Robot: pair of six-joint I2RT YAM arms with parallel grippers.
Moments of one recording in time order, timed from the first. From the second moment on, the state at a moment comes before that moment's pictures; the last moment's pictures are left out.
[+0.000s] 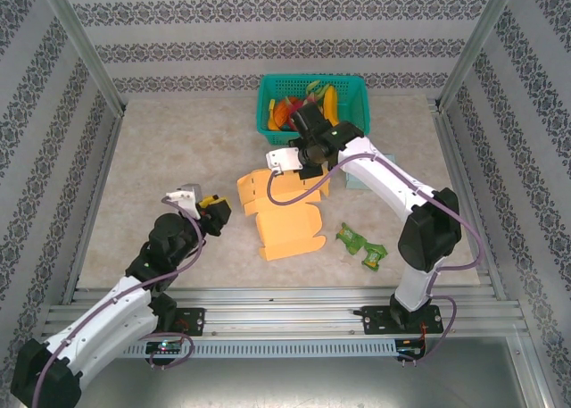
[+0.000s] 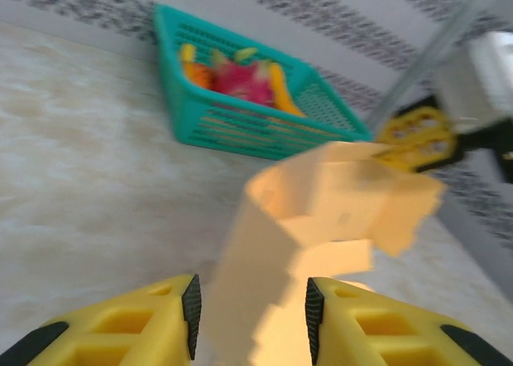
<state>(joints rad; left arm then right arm) -0.52 0.64 0.29 0.19 -0.02 -0.51 0.59 1.79 1.67 -0.90 -0.06 -1.23</state>
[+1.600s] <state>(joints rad) -0.63 1.17 0.61 0.18 -0.20 -0.48 0.56 1.68 1.49 -0.77 -0.15 -1.18</state>
